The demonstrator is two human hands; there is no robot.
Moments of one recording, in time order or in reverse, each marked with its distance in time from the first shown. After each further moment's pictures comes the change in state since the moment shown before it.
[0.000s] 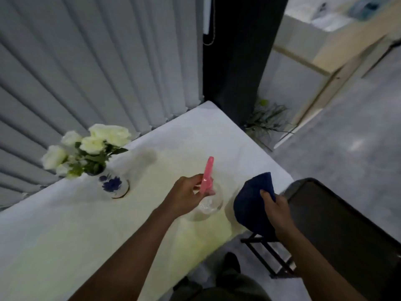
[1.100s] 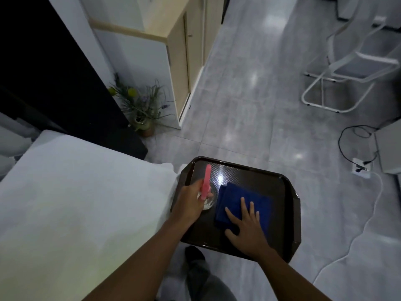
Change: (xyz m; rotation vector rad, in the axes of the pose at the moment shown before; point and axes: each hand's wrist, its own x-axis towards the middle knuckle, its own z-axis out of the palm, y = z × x) left_hand 0.126 0.093 0.337 0.109 -0.442 0.062; right_hand 0.015 0.222 -0.175 -0.800 0.004 0.097
